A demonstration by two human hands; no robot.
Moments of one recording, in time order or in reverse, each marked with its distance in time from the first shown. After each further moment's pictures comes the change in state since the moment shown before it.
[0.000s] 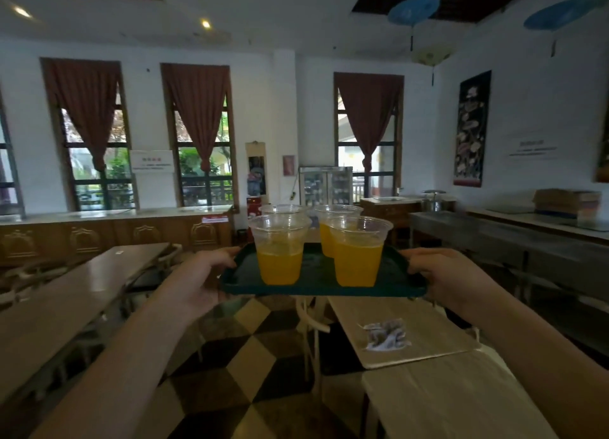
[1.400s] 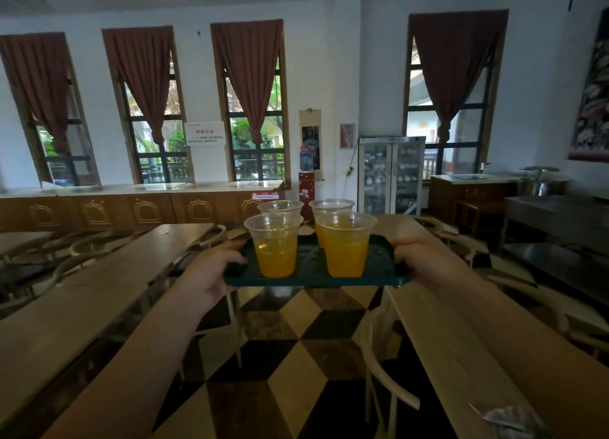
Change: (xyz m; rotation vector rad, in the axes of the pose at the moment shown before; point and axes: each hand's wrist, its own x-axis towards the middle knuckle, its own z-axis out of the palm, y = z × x) left_hand 0.520 -0.004 -0.092 0.059 0.275 -0.070; right_hand 0.582 0.099 0.223 -0.163 -0.236 -0.031
